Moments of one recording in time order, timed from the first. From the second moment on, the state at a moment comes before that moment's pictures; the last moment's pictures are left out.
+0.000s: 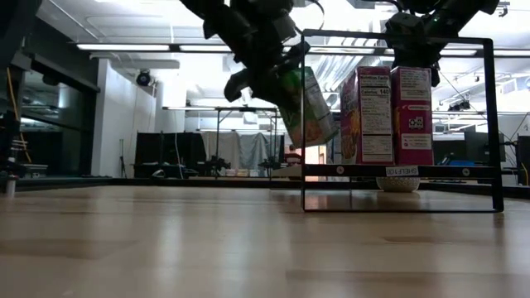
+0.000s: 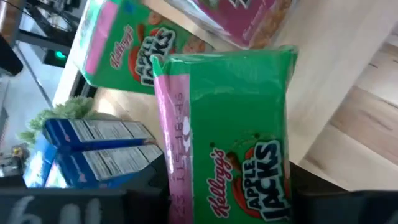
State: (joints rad) left arm 0.22 1.86 1.50 -0.46 0.14 1.25; right arm -0.54 0.91 0.86 -0.74 -0.12 0.29
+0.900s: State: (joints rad) left arm 0.26 1.94 1.50 -0.36 0.32 1.29; right arm -0.54 0.91 0.86 -0.73 -0.13 0.31
